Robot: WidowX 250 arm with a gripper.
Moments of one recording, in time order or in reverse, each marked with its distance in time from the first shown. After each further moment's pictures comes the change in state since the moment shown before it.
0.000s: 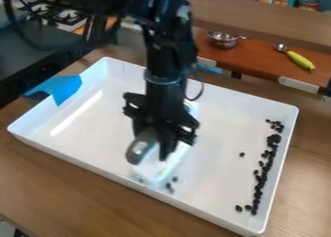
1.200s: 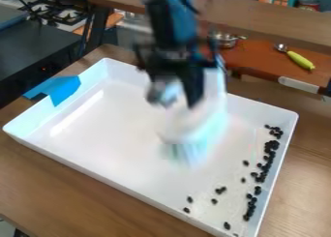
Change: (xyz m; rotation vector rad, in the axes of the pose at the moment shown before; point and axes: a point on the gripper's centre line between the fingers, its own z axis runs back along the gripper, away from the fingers) arm 0.020 0.008 0.085 -0.321 -0.022 0.099
